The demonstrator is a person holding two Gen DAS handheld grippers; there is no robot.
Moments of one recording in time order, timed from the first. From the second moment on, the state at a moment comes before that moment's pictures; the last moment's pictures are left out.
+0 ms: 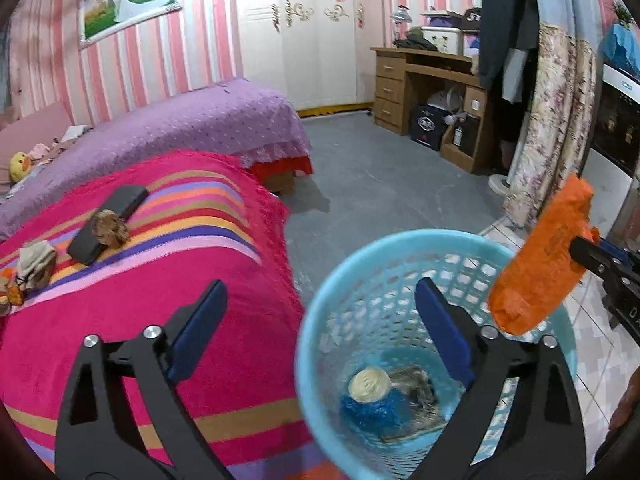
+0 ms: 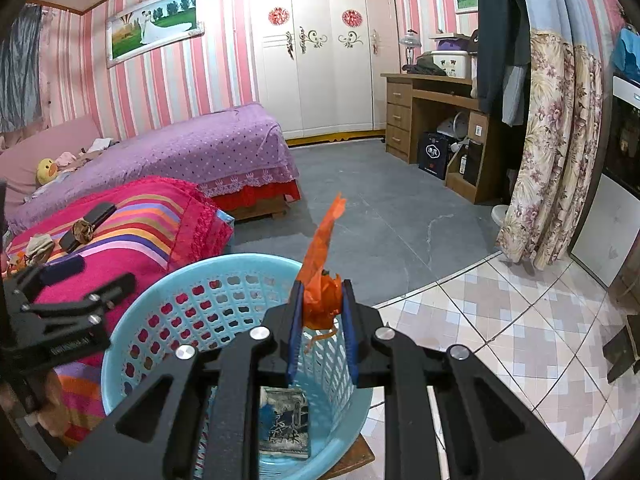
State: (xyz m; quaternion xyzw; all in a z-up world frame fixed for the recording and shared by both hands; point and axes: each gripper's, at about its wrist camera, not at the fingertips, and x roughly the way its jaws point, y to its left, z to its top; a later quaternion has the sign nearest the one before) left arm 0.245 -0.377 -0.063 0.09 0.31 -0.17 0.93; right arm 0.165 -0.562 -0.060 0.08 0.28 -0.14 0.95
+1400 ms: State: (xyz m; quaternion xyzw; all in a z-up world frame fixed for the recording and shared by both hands) left arm 0.258 -0.078 -0.027 0.05 0.28 -0.03 0.96; right arm 0.257 -0.362 -0.039 0.07 0.26 -0.09 0.96
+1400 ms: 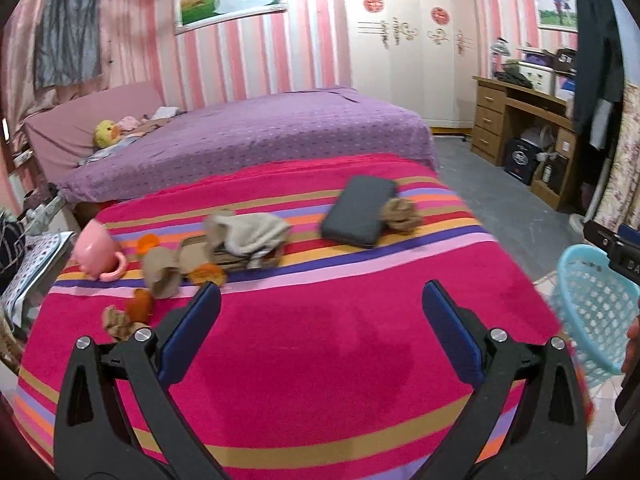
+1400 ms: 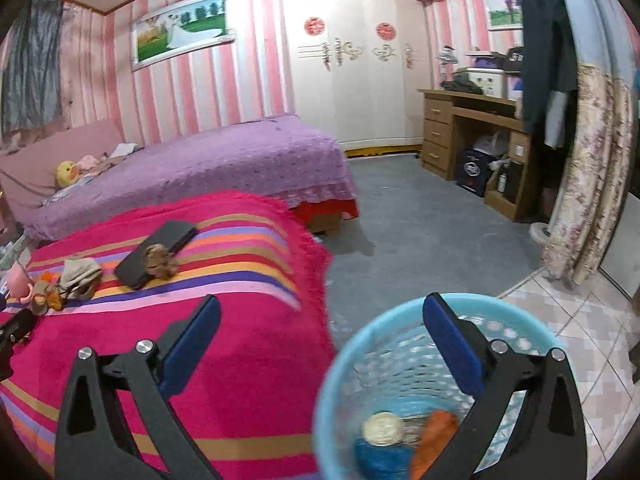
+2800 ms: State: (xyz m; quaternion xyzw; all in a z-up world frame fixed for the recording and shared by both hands) left arm 0.296 0.119 -0.087 0.00 0.37 0.02 0.93; right arm 0.307 -0.234 -0.071 -0.02 0.31 -0.03 0.95
